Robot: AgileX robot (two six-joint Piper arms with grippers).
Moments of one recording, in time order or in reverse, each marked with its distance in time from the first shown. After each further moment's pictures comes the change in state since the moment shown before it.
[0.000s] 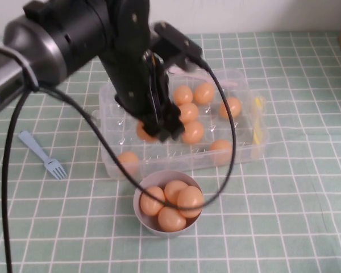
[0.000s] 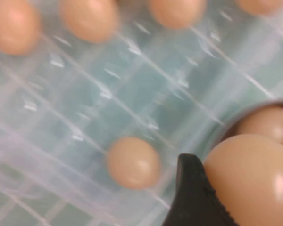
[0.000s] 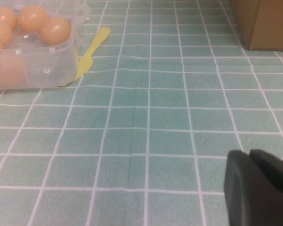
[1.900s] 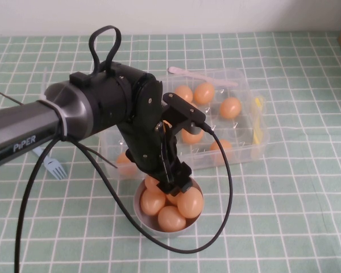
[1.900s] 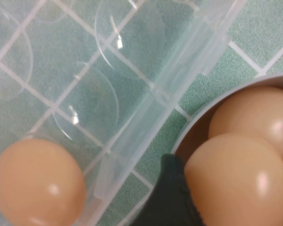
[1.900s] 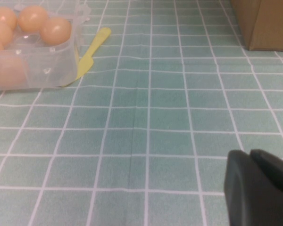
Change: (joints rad) right arm 0.000 0.000 0.000 0.000 0.000 0.000; left arm -0.040 0.030 0.338 -0.093 -0.281 -0.034
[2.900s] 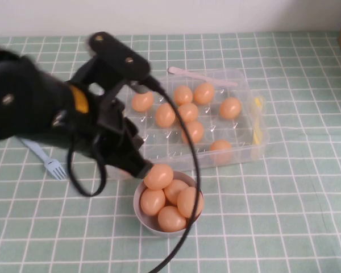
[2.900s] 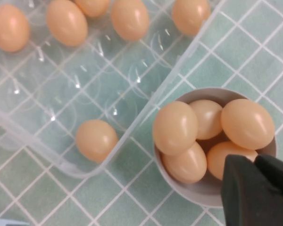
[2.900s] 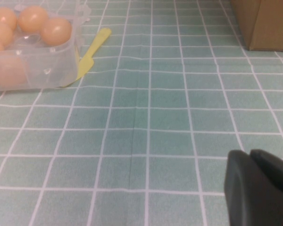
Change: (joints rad) right arm 0.000 0.000 0.000 0.002 0.000 0.000; left arm 0.006 -0.529 0.212 0.013 -0.076 -0.047
